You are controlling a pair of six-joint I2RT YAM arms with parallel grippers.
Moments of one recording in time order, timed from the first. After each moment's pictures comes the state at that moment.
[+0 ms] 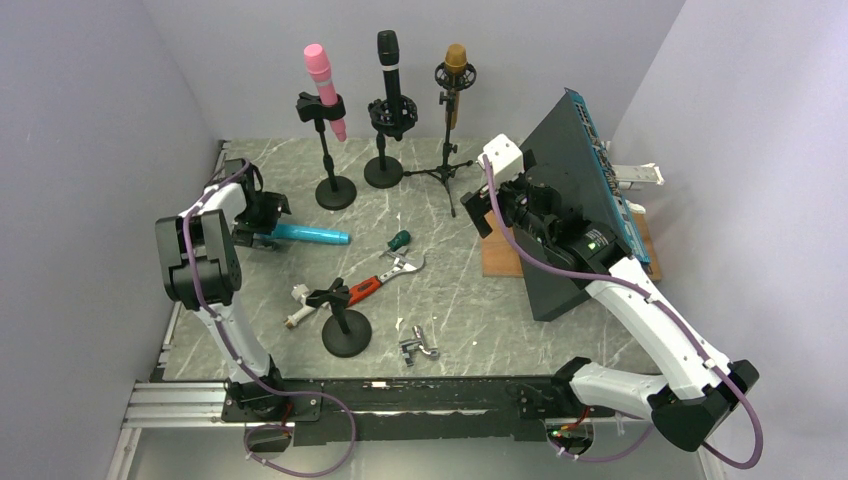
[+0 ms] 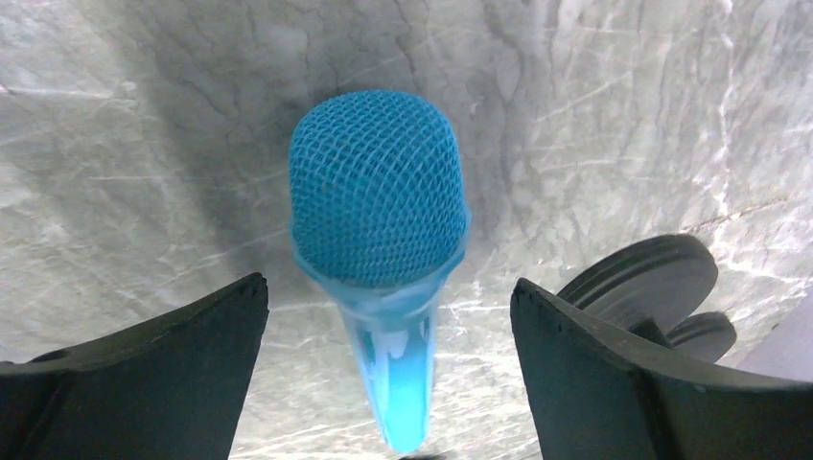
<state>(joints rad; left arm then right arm) 0.19 1.95 1.36 -0.64 0.03 -1.25 0.61 1.10 1.25 -0.48 0.13 -0.27</state>
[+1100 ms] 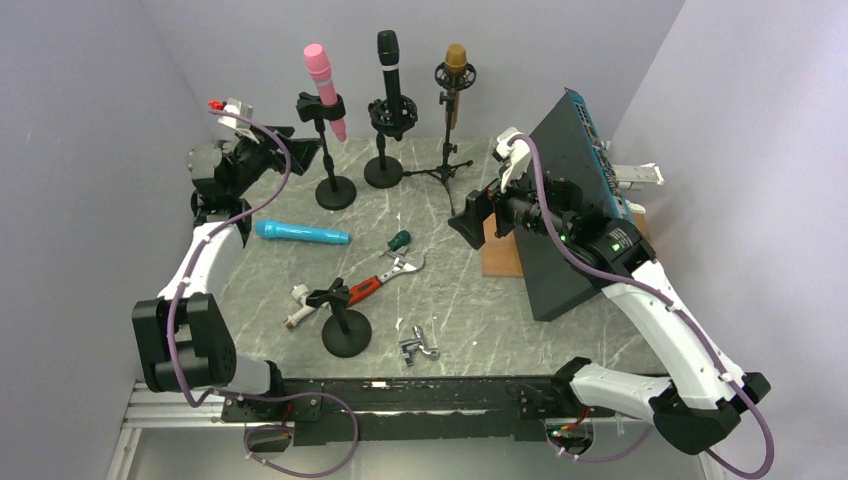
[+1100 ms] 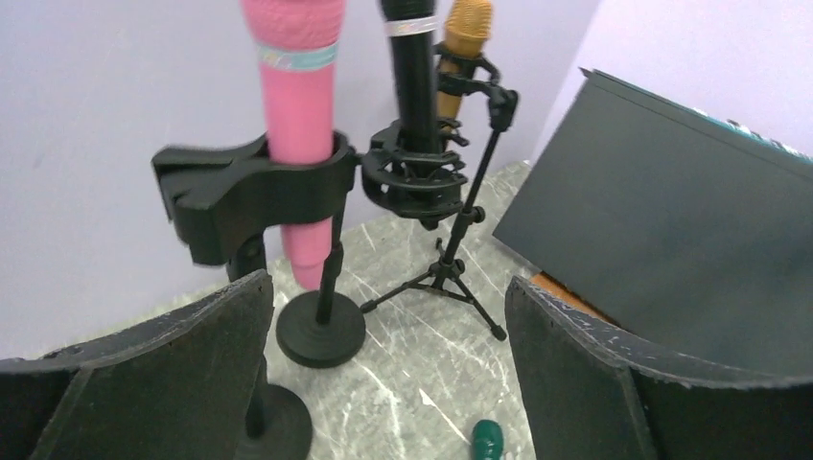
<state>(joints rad) 0.13 1.41 1.03 0.64 0.81 -0.38 0.61 1.10 1.38 -0.59 -0.24 0.03</state>
